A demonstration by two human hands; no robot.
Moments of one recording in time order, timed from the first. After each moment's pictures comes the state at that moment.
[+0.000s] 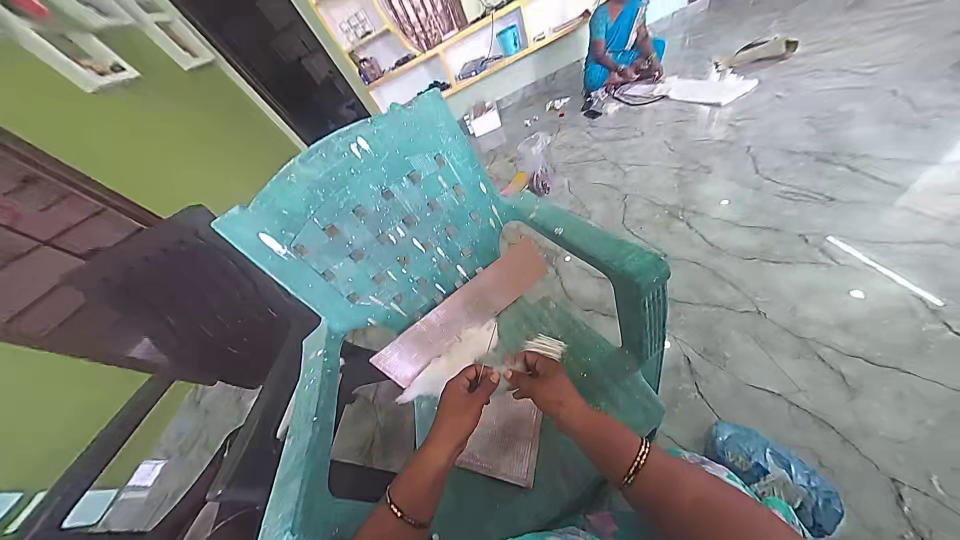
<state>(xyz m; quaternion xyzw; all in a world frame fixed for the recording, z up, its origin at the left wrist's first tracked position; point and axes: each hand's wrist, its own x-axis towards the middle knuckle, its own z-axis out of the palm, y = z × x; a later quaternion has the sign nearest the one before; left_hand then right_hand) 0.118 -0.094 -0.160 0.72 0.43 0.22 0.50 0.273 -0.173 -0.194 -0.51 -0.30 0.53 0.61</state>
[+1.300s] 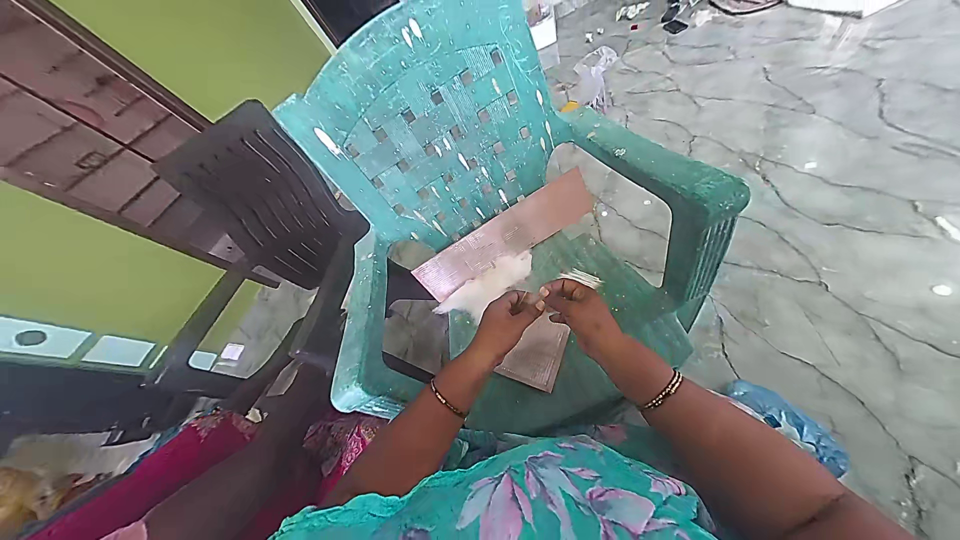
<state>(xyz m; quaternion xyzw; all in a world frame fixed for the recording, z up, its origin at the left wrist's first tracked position) 0.121 -0.124 -0.144 0.71 0.45 0.20 0.50 0.263 -0.192 -0.171 -0.52 -0.28 0.51 0.63</state>
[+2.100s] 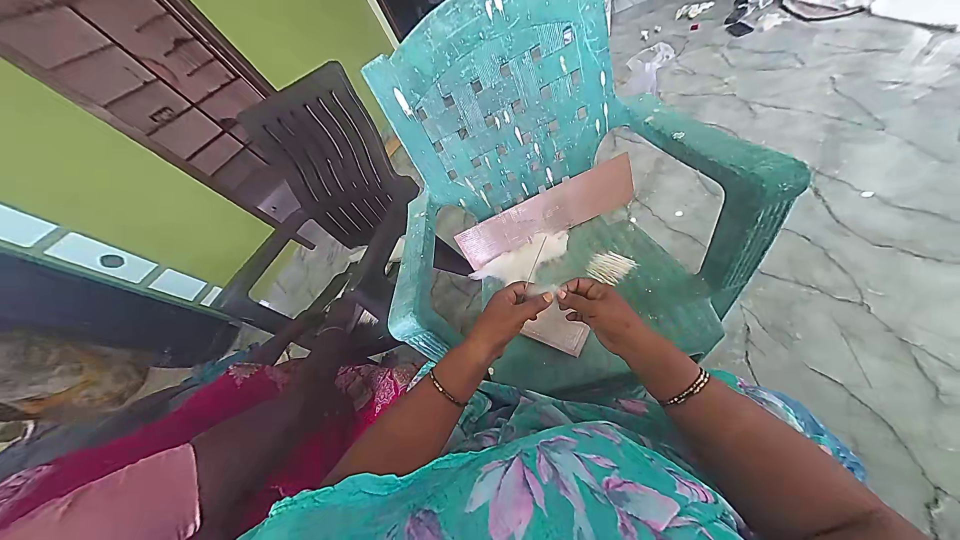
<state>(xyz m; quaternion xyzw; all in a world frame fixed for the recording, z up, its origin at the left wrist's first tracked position) 0.050 -0.167 -0.123 0.67 0.43 0.24 0.54 0.226 -0.226 -0.168 -0.46 -0.38 0.55 0.59</state>
